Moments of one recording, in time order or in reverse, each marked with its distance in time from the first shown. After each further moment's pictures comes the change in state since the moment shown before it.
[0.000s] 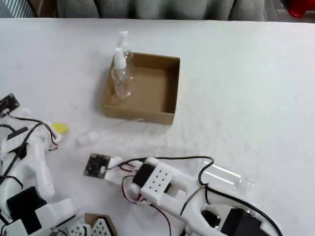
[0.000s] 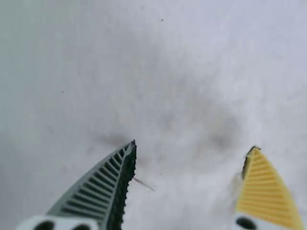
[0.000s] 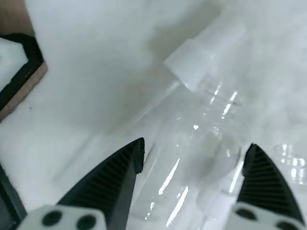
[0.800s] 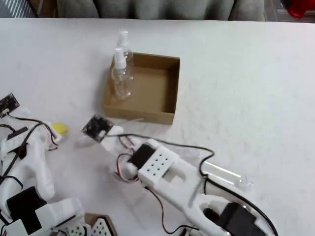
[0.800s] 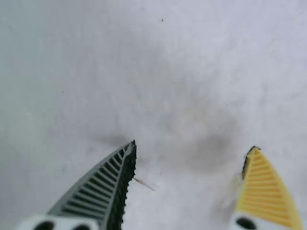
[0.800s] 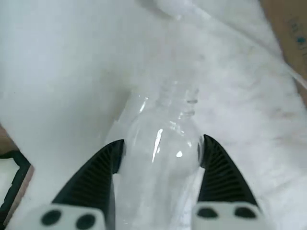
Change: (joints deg) left arm 0.0 0.0 0.0 0.0 0.2; right arm 5.9 3.8 -12.1 -3.3 -13.3
